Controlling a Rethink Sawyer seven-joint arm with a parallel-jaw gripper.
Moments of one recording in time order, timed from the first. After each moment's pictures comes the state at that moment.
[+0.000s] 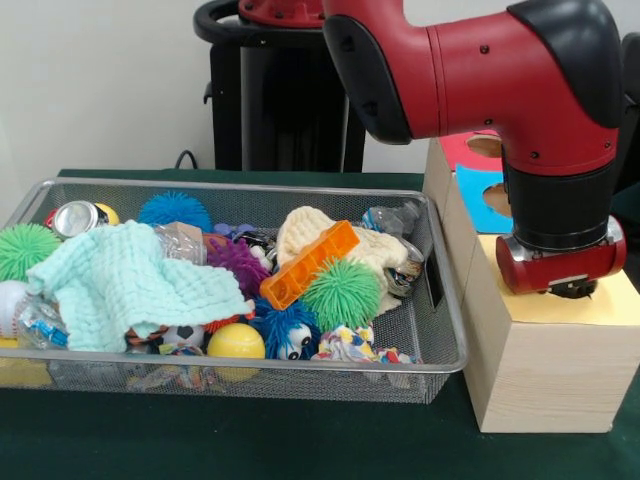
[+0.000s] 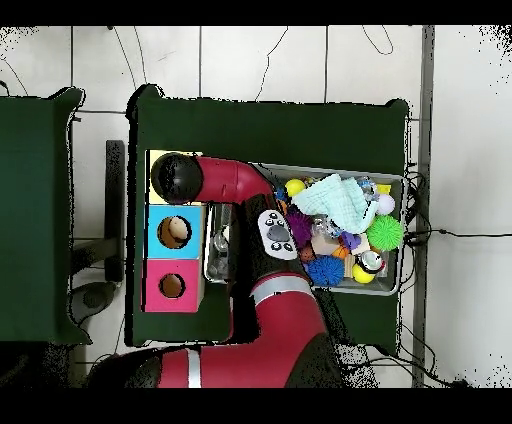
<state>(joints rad) -0.11 -0.40 0.20 1.36 0.08 0.51 1.58</state>
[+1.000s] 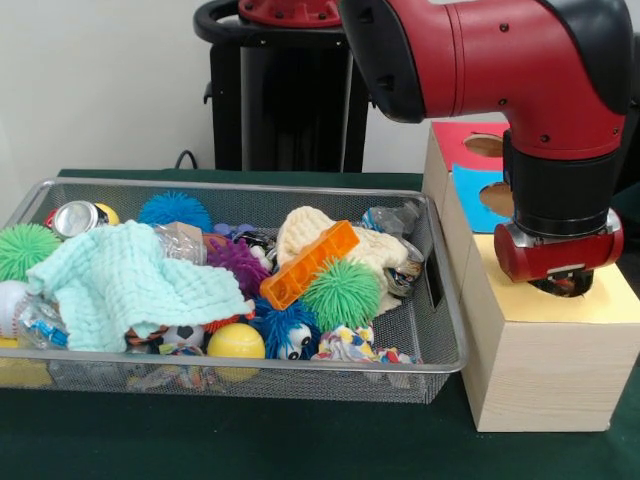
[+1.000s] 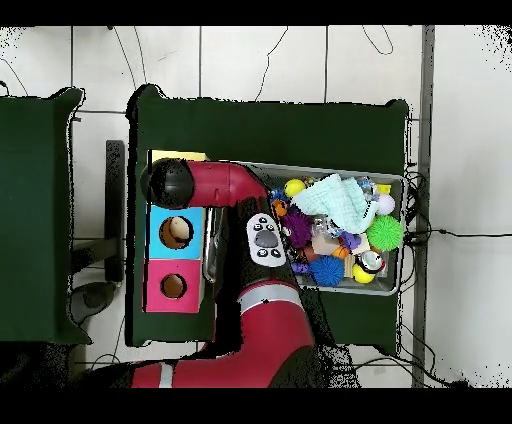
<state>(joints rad) -0.06 -0.43 0.14 1.37 0.05 0.50 1.58</state>
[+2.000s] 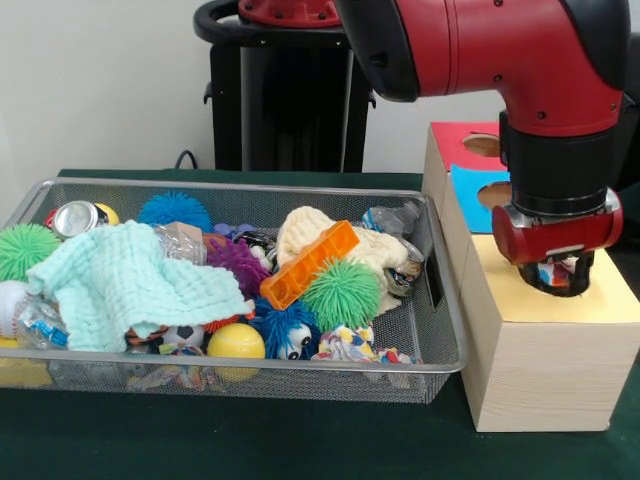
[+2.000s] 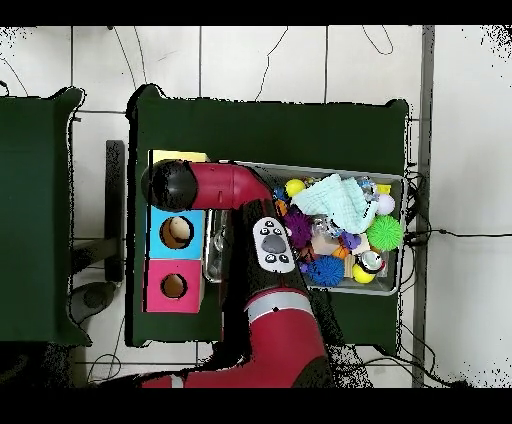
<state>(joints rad) -0.10 -0.49 0.17 1.43 0.03 0.50 1.58</state>
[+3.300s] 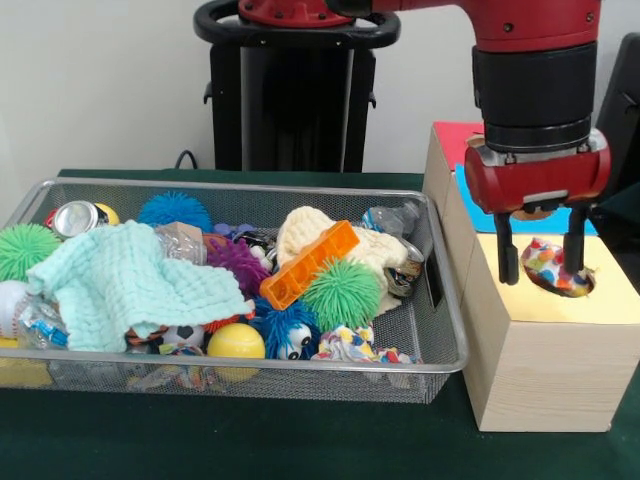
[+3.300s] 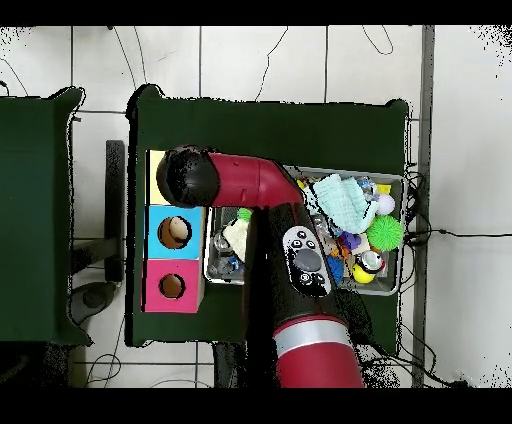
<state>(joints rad) -0.17 -0.60 0.19 1.46 0.03 0.50 1.58</state>
